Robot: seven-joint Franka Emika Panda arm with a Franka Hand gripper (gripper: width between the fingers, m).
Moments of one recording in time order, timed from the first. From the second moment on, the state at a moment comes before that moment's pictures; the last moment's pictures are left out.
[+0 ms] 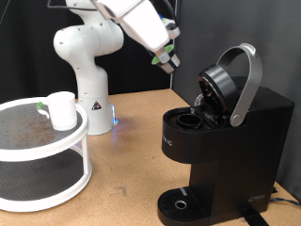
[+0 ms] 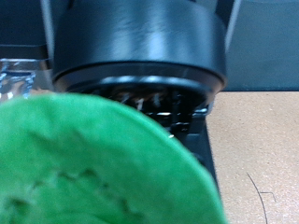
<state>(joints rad) 0.40 -0.28 -0.47 -2.19 0.55 1.99 -0.99</state>
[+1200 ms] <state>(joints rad) 0.41 -0.17 -0.39 -2.25 0.47 2.17 -0.94</state>
